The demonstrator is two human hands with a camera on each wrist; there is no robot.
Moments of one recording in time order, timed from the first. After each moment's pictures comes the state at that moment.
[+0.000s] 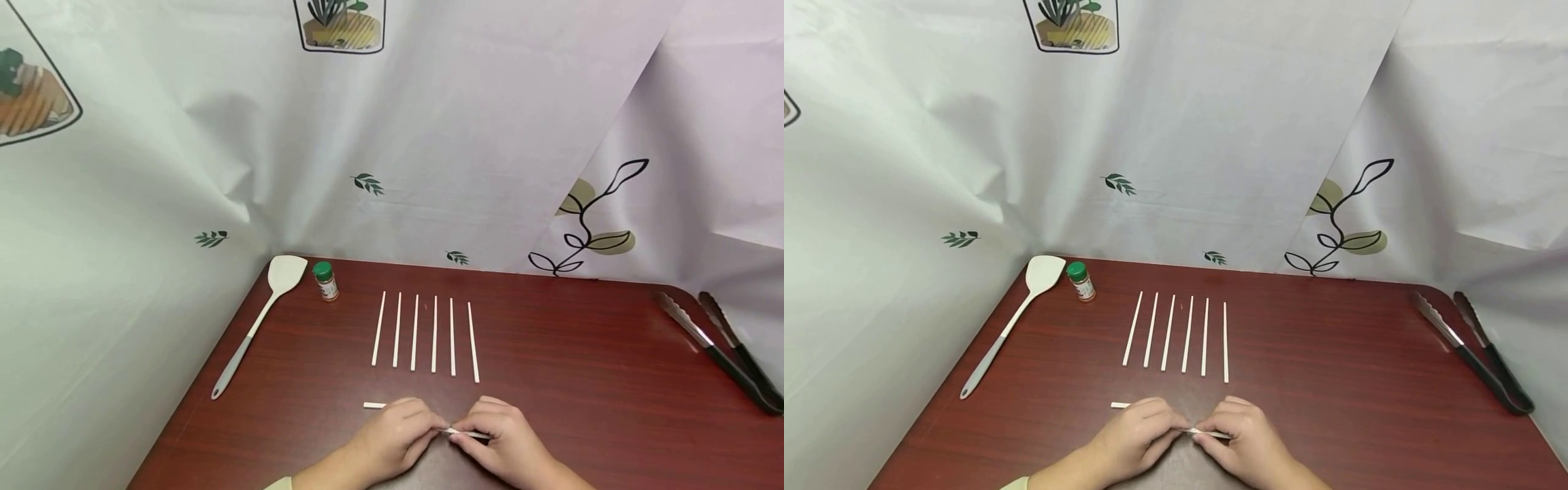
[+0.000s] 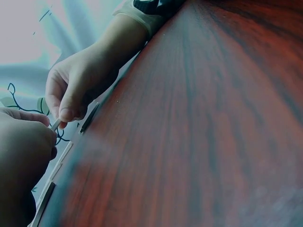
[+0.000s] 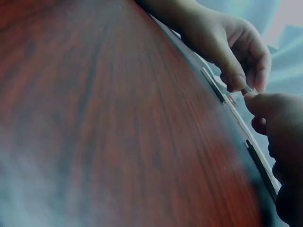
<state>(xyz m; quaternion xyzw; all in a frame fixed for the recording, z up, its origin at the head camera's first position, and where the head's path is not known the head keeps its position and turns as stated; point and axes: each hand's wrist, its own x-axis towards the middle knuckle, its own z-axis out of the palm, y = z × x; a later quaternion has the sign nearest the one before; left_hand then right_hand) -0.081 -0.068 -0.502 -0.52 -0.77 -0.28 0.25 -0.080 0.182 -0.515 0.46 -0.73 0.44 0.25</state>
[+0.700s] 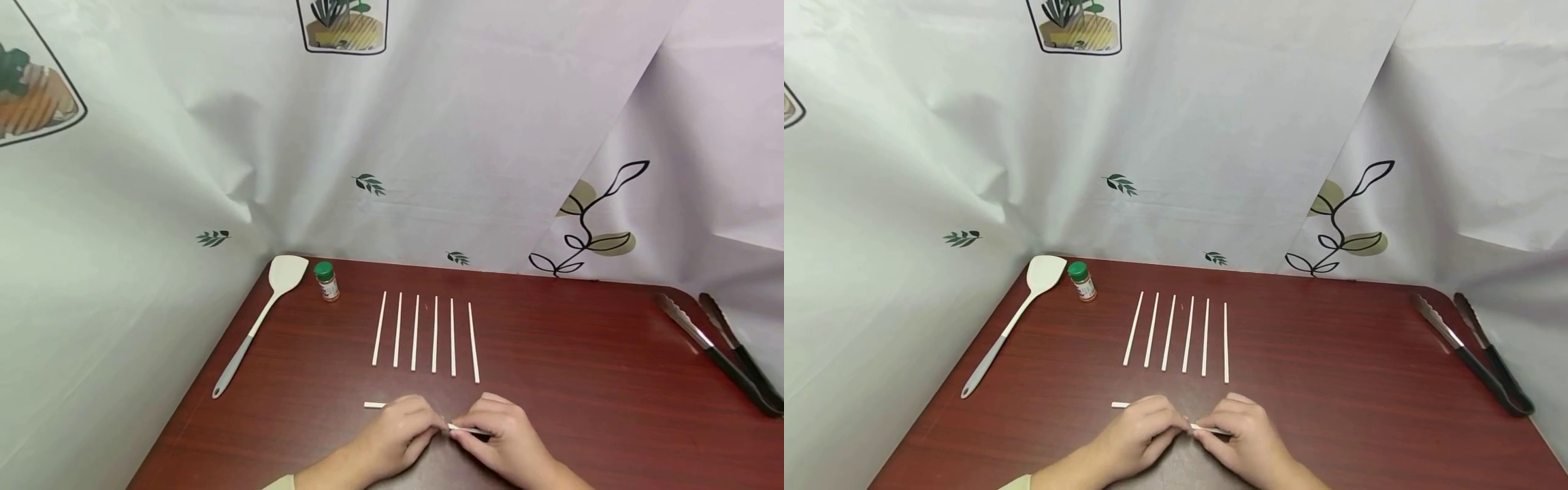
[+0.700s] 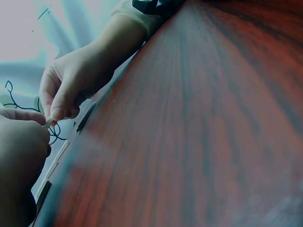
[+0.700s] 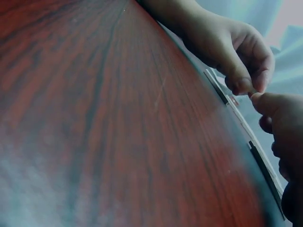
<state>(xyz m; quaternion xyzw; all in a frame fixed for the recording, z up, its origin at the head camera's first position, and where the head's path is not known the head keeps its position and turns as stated) -0.082 -0.064 -0.504 -0.51 -0.75 -0.33 0.25 -0.083 0.179 -0.506 0.48 -0.70 0.45 0.27</state>
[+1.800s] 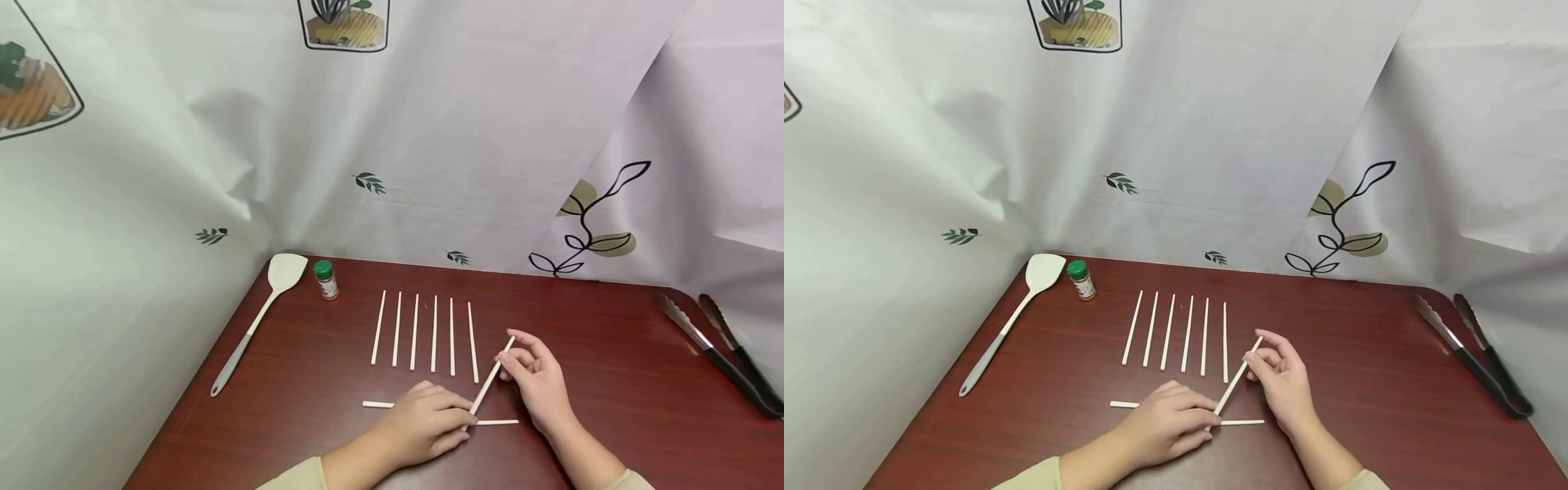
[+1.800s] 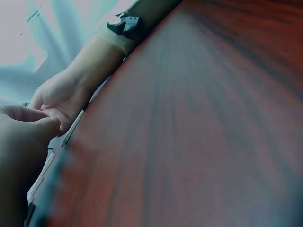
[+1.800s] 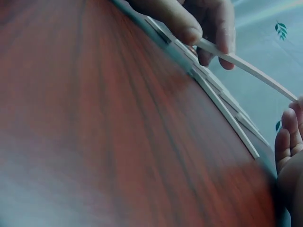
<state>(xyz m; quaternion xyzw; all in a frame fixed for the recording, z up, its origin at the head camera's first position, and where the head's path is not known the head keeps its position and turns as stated) -0.100 -0.030 -0.502 -0.53 -0.77 -0.21 0.28 -0.125 0.224 -0.501 0.08 -0.66 0.74 0.11</state>
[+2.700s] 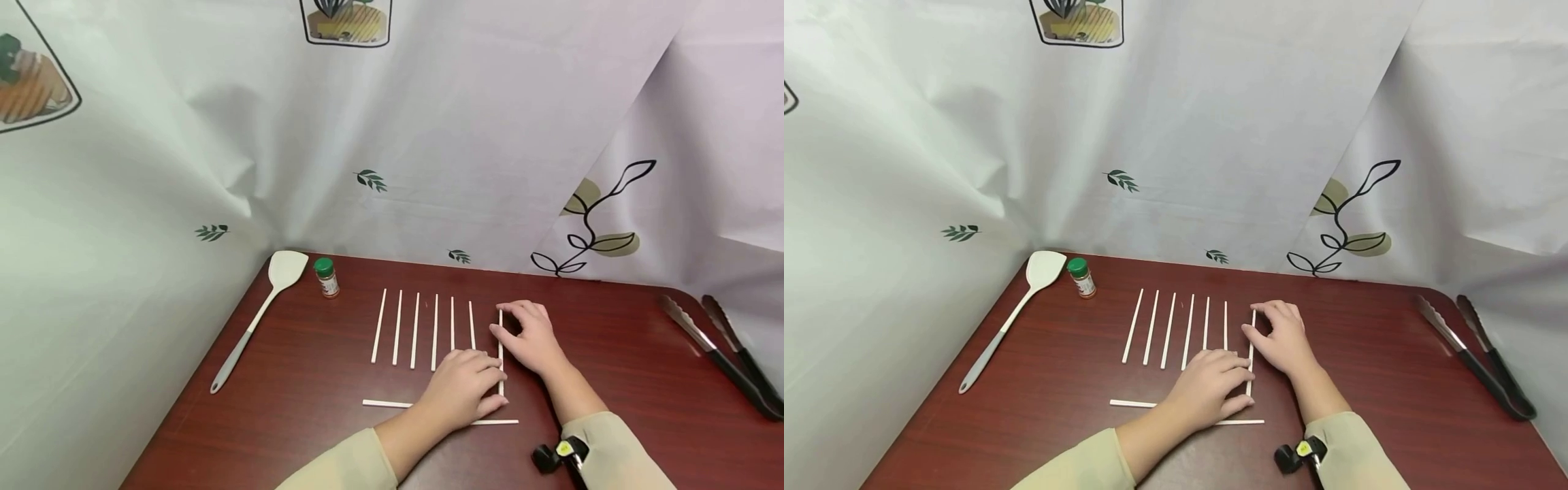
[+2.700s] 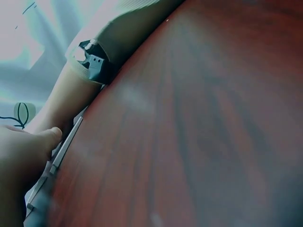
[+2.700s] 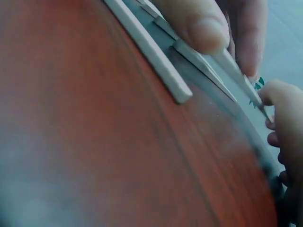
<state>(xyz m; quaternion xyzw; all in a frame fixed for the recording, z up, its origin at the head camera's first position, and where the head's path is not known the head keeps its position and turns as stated) -0.135 0.041 -0.500 -0.41 -0.87 -0.11 0.24 -0.214 0.257 -0.509 0.19 -0.90 0.34 0.20</state>
